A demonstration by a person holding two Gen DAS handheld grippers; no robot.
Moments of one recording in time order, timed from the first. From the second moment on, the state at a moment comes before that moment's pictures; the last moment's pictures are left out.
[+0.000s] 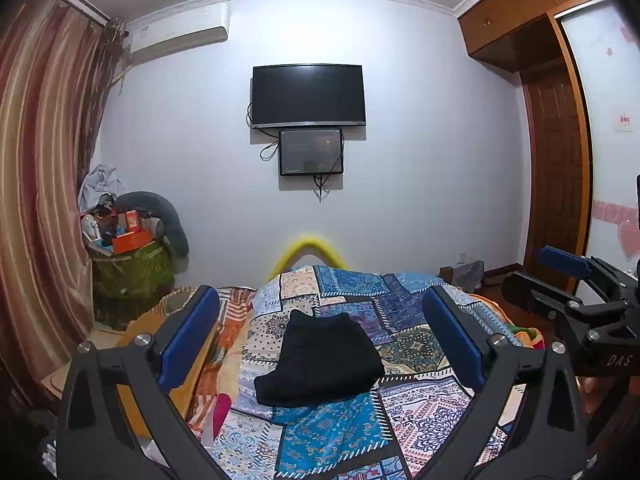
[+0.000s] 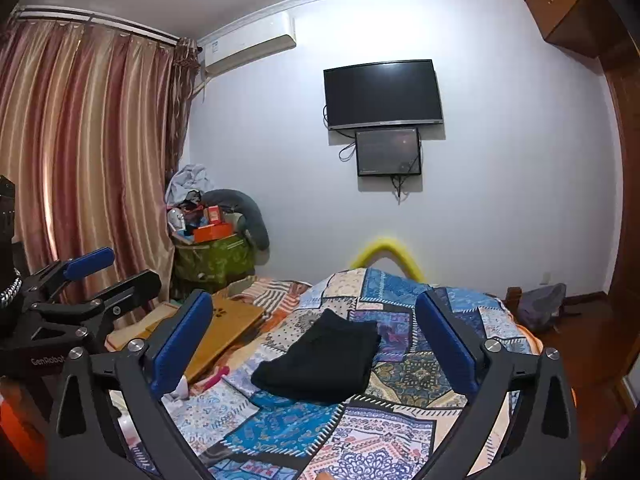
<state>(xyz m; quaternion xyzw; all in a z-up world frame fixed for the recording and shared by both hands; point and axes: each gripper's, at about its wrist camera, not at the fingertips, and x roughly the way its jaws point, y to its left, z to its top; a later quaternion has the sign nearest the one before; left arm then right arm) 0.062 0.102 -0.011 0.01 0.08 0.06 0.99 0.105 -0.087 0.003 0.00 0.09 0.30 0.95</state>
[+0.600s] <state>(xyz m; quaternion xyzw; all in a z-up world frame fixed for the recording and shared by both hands) 0.068 0.103 -0.016 0.00 0.09 0.06 0.99 0.101 -0.090 0.004 0.00 0.10 0.30 0.95</state>
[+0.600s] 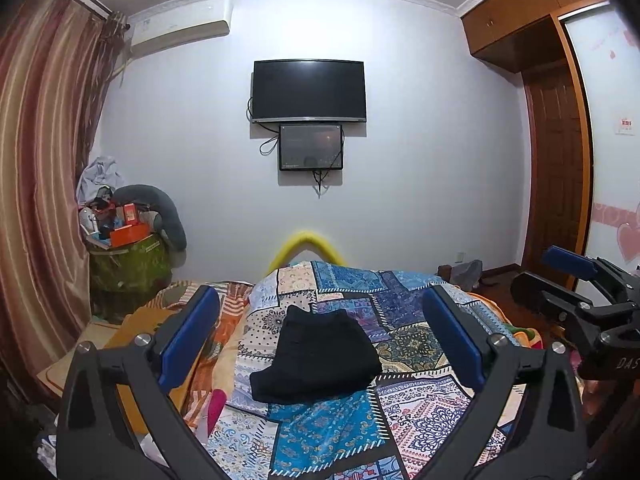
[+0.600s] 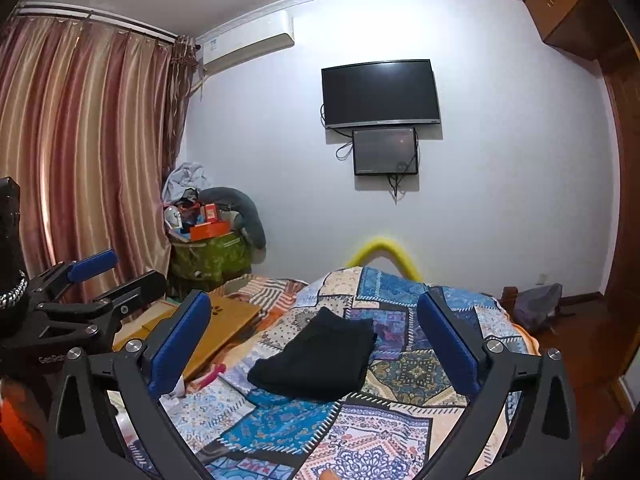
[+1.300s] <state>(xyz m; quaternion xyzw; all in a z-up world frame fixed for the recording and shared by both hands) 0.075 0.109 -0.022 0.00 0.10 0.05 0.99 0.105 -0.096 0.004 0.01 0.11 0.29 0.95</state>
